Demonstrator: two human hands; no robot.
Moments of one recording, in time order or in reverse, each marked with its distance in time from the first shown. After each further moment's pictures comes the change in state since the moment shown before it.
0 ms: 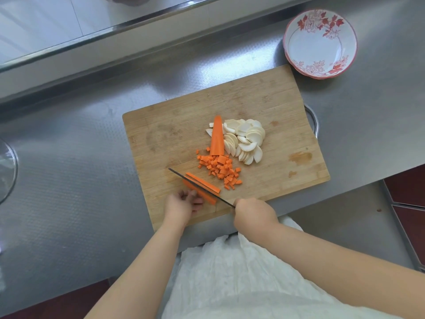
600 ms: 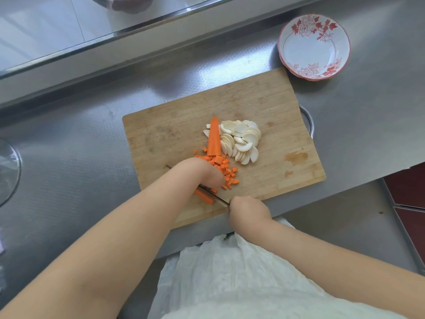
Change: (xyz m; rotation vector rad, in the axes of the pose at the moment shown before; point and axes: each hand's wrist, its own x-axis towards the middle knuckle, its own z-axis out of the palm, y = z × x) left_hand -0.014 0.114 0.065 1.606 -0.582 0.005; right_hand -0.002 -0.001 -0.003 0.032 -0.008 -0.010
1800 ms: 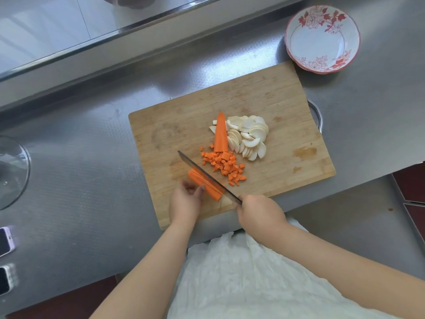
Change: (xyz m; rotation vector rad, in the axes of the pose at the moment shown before) left_hand 0.029 -0.059 0.110 -1.215 0.814 -0.115; right_hand -0.005 0.008 0.015 0.130 0.182 -0.073
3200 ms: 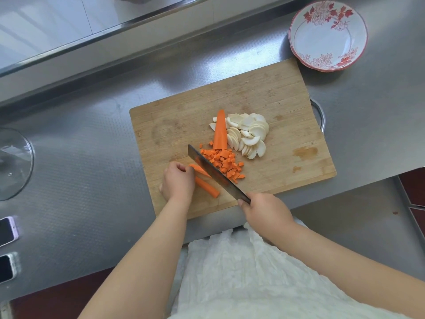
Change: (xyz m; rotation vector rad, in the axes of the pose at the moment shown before) left_hand 0.025 0.029 -0.002 0.222 0.251 0.023; right_hand -0.003 0.022 -0.007 0.124 -0.018 0.022
